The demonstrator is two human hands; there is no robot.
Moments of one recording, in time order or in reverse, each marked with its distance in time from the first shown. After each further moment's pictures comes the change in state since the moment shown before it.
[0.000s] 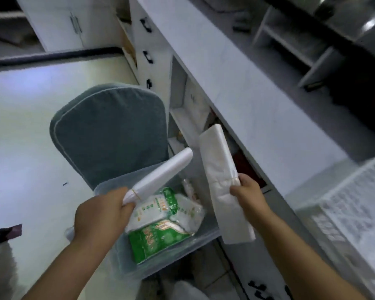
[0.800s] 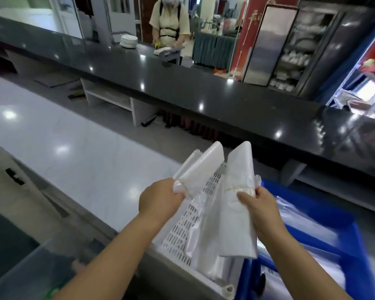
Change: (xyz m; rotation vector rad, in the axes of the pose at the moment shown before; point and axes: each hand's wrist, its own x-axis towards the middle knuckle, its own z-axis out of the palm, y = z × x) left_hand -0.046 0.483 0.069 -0.204 -0.183 0.692; right_hand -0.113 0.117 -0.378 0.490 0.725 0.029
